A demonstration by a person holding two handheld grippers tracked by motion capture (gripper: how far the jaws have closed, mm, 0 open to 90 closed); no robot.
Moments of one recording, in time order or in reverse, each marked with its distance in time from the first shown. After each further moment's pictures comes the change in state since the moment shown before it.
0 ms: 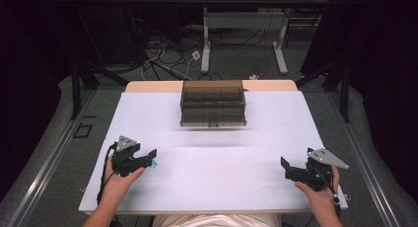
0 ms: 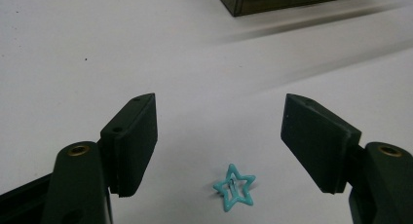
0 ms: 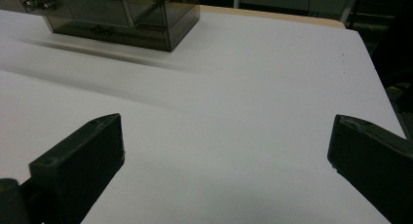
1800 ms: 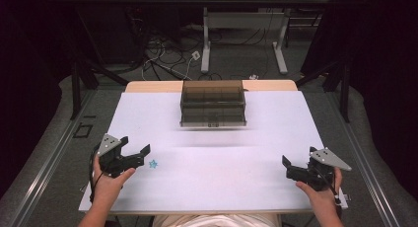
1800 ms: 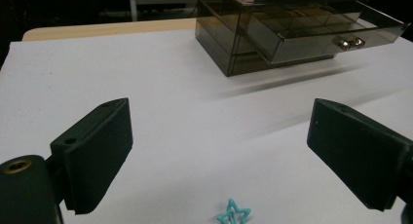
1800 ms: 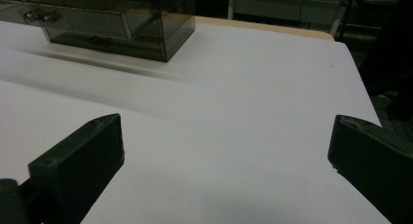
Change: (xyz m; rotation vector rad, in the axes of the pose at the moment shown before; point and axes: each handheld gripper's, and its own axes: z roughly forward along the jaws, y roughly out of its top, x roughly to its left) left arm 0.010 0.005 -0.032 -0.213 -0.038 -0.011; right arm 0.001 0.004 -0.006 -0.030 -0.025 -0.003
